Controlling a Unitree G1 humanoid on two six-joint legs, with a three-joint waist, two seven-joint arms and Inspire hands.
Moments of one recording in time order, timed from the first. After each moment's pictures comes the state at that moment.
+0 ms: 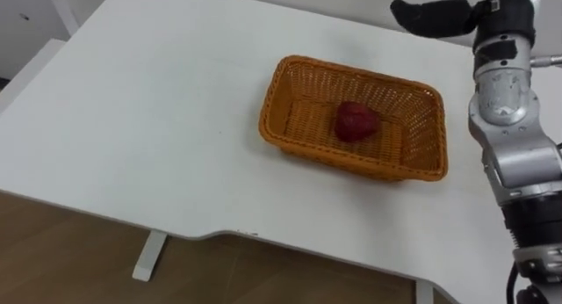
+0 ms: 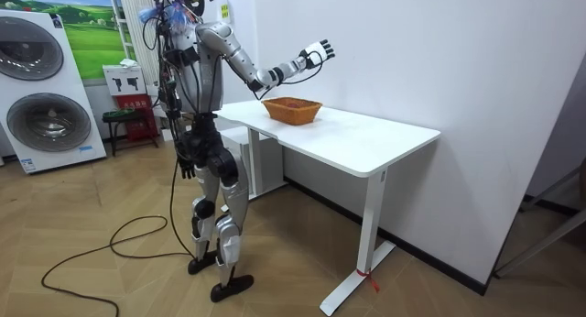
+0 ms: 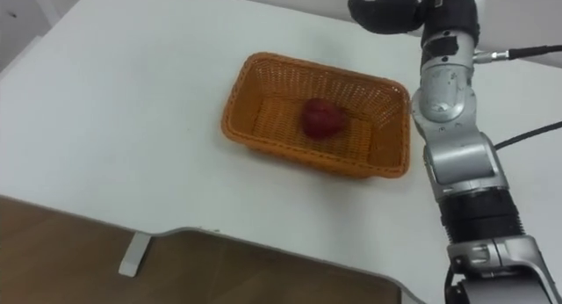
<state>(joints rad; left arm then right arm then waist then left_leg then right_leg) 0.17 0.23 0.08 1.08 0.15 0.06 0.05 -0.51 -0.42 0.02 0.20 -0.07 -0.01 -0.39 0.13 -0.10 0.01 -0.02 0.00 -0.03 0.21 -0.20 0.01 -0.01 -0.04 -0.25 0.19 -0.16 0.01</state>
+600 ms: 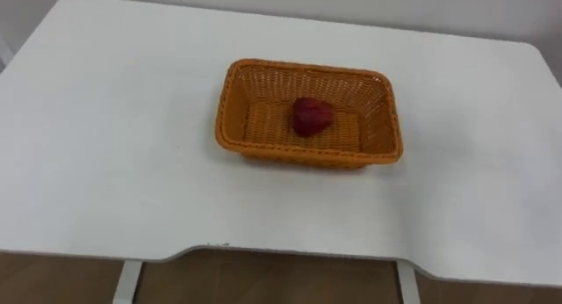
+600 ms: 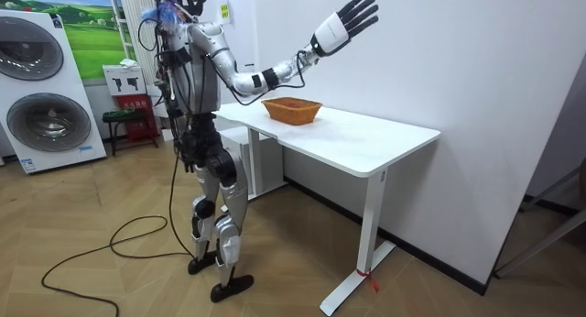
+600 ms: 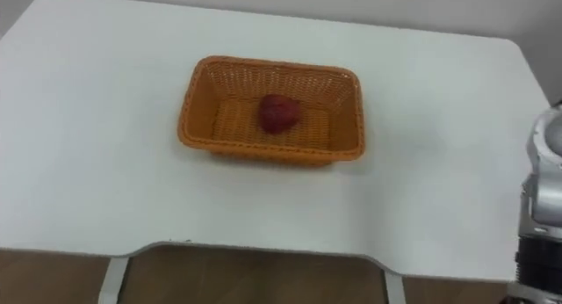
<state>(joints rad) 0.25 0.22 0.19 1.08 0.15 0.01 0.11 -0.24 -0.48 -0.50 0.11 -0.04 -0.11 -0.81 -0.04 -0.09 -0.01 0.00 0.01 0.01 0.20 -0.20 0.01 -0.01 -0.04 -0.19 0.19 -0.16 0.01</state>
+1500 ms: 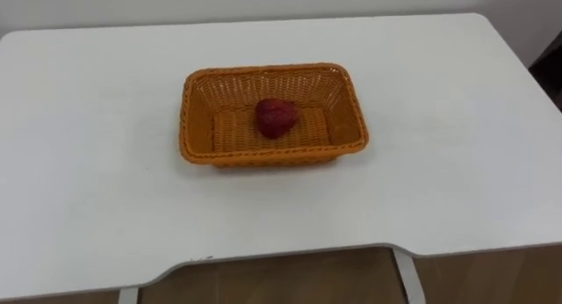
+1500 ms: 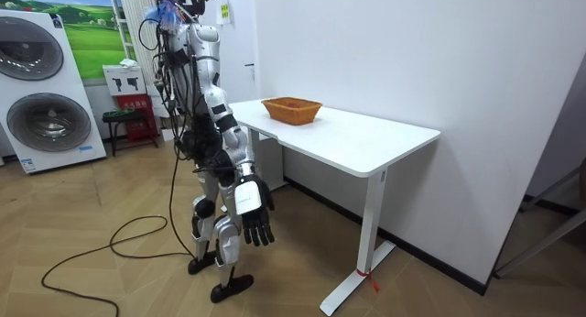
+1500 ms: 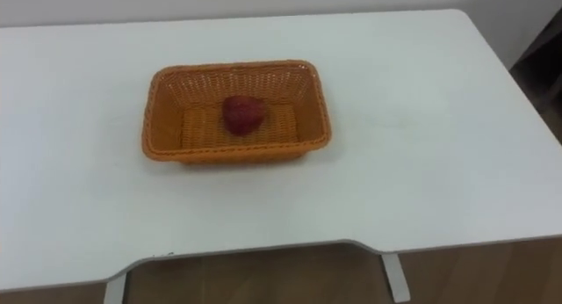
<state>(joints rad) 0.21 0.19 0.23 1.04 0.09 0.06 0.07 0.10 -0.28 -0.41 1.20 0.48 0.01 -0.54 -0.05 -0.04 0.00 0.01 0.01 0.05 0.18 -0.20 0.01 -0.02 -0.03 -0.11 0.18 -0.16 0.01</state>
